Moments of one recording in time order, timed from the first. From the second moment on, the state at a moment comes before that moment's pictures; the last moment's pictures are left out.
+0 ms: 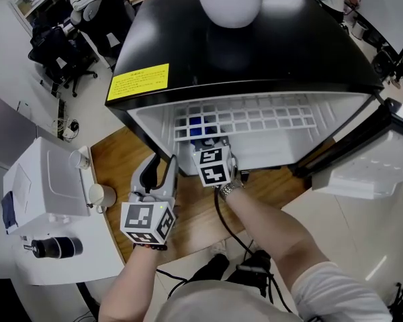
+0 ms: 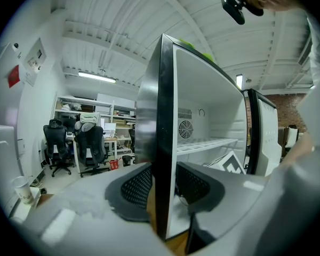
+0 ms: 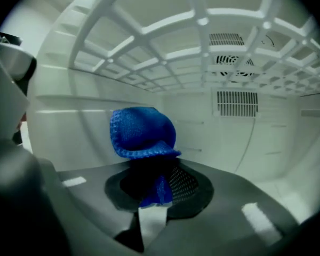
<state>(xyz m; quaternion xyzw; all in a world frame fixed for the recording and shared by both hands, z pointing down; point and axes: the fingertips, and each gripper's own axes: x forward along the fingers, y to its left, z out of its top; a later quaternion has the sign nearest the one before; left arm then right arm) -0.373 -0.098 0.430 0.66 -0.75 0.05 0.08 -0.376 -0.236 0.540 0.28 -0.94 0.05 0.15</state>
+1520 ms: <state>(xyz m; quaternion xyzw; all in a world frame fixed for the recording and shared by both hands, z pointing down) -0.374 -0.097 0.430 0.66 -0.75 0.05 0.08 -0.259 -0.326 0.593 0.40 -0.88 0.04 0.24</state>
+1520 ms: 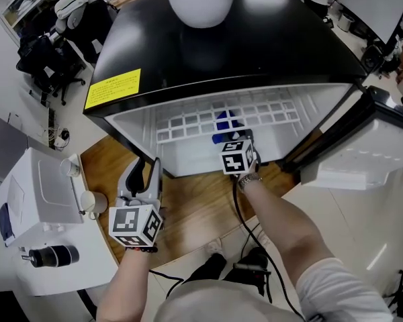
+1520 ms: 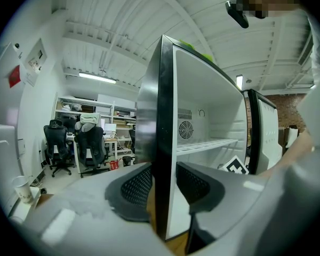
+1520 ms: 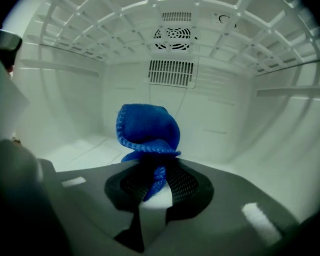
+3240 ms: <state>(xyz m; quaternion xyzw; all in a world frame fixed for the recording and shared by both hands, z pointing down) -0.374 -0.097 0.430 0.65 -0.75 0.05 0.08 -0.237 -0.292 0.539 0.40 -0.90 0.06 0.18</state>
